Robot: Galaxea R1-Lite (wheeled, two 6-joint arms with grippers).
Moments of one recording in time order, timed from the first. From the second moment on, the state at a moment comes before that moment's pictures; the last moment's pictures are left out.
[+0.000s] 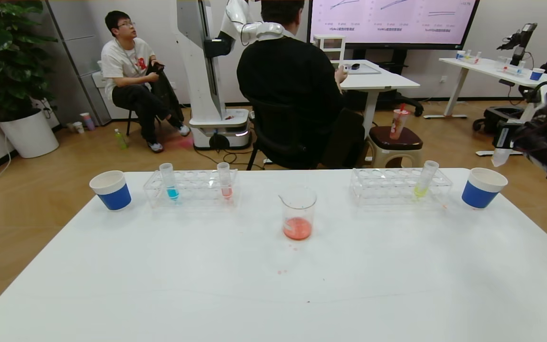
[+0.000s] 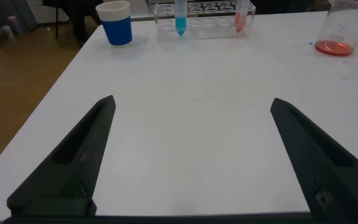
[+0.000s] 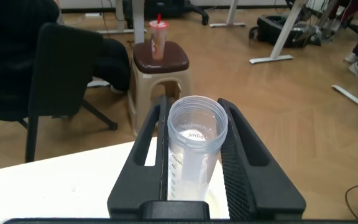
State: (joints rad) left arm 0.00 0.00 0.00 0.00 -0.01 0.05; right arm -0.27 2.05 -1.24 -0.80 -0.11 -0.04
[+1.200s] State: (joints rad) left arm 0.00 0.00 0.00 0.00 -0.01 0.05; right arm -0.29 2.25 -1.19 -0.97 -0.09 0.04
